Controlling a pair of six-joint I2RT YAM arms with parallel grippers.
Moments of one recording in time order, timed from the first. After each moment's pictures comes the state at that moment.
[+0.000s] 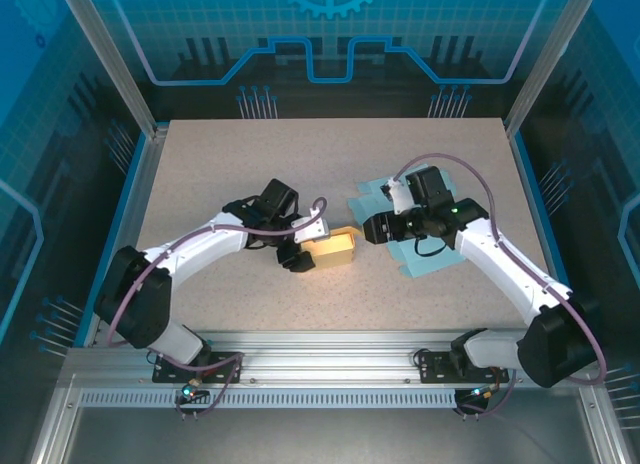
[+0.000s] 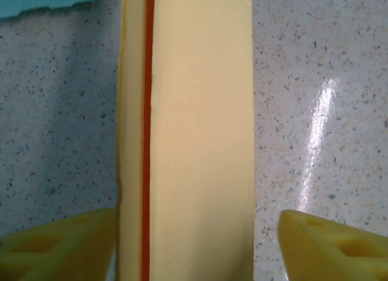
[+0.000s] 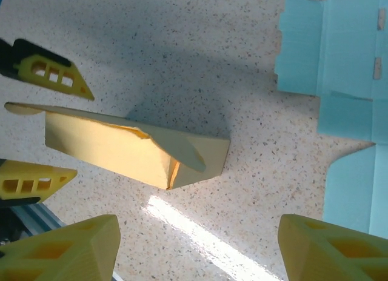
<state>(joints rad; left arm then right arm) -0.54 1.52 1.05 -0.61 0.37 0.65 0.42 1.28 1.05 -0.72 -0.34 0.20</state>
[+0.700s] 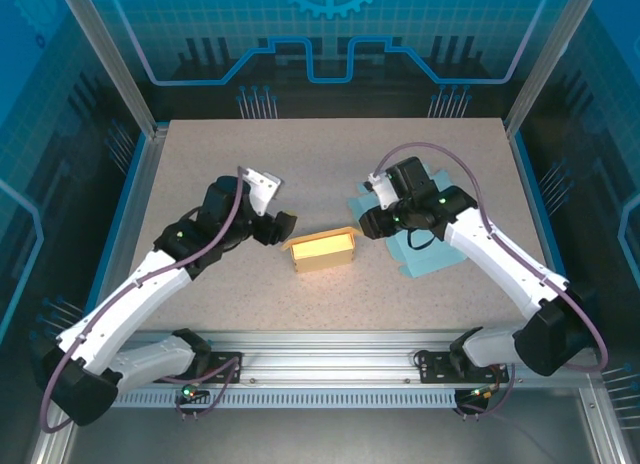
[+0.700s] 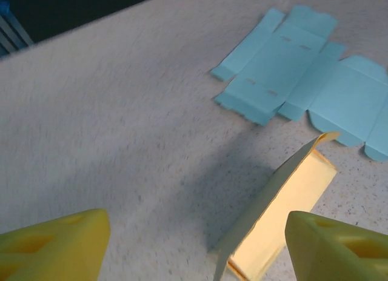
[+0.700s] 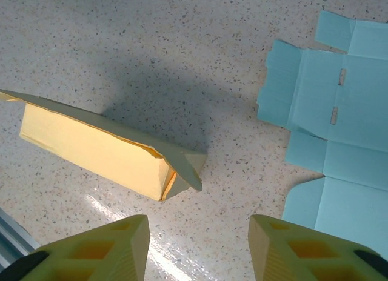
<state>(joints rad) -0.53 1.05 1.01 -0.58 -0.02 -0.07 0.53 1.36 1.22 -0.84 -0.14 0.07</state>
